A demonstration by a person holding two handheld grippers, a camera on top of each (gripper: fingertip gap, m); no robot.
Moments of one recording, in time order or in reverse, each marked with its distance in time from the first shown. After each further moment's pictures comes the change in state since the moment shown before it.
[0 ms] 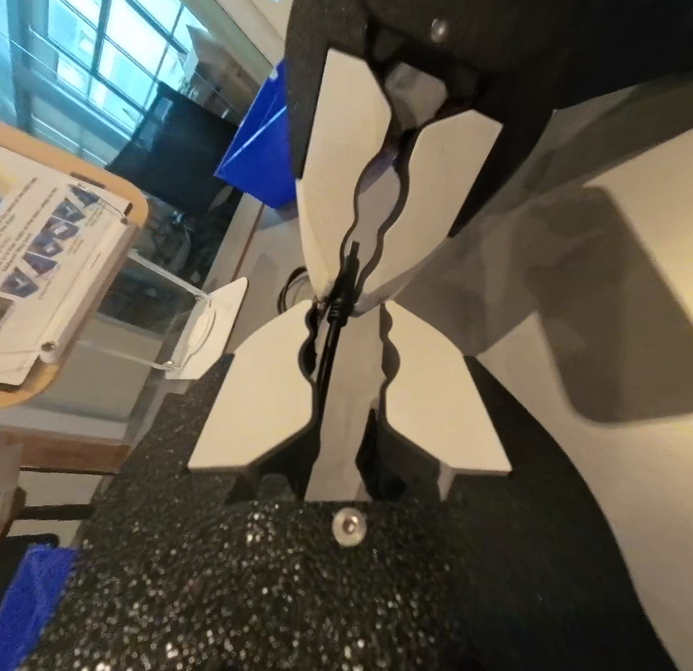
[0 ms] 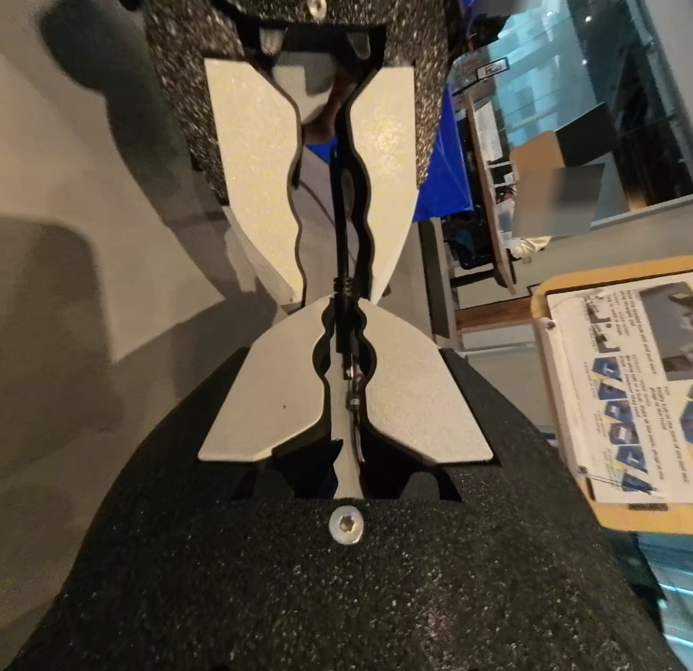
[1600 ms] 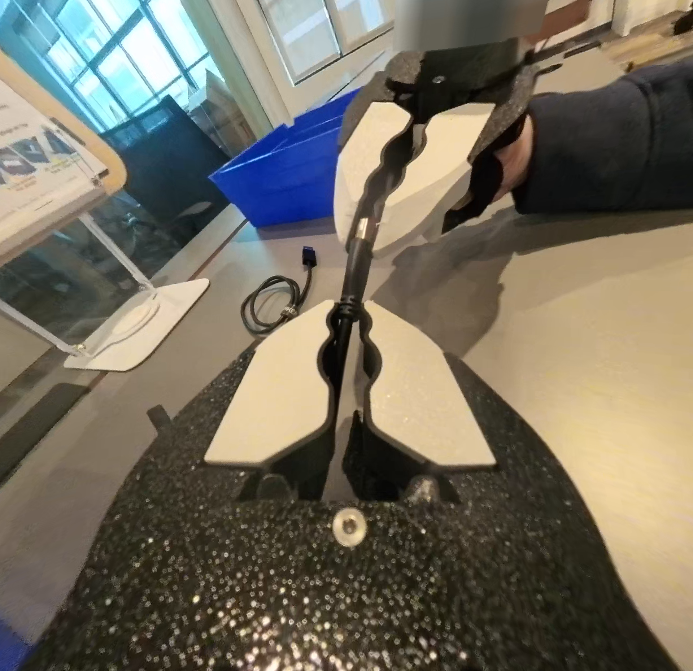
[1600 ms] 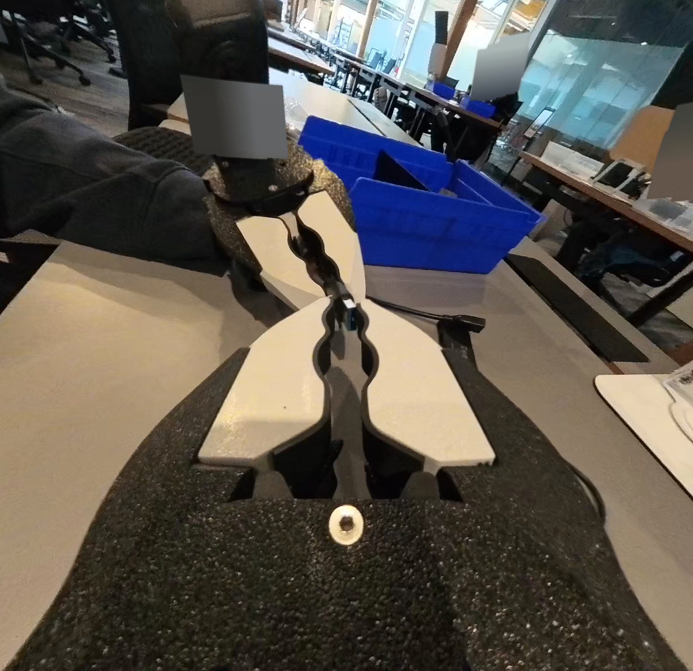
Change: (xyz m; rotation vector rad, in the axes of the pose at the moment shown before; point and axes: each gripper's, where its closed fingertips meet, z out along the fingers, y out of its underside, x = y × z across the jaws) left arm 0.000 0.007 -0.013 0.206 0.048 -0.325; right arm 0.005 -0.019 -0.016 0.419 -0.196 0.646
